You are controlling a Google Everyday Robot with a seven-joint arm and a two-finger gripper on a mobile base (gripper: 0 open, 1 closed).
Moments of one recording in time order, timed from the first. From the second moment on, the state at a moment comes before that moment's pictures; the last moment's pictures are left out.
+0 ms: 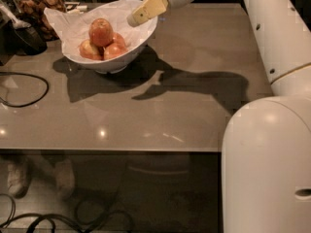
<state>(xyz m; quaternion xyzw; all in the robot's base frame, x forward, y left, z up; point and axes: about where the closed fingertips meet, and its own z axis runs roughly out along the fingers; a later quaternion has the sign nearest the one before) 0.708 0.033 1.002 -0.52 0.69 0.33 0.38</state>
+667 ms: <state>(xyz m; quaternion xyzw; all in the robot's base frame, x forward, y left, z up) 0.709 0.047 1.012 -0.53 0.68 0.33 0.38</state>
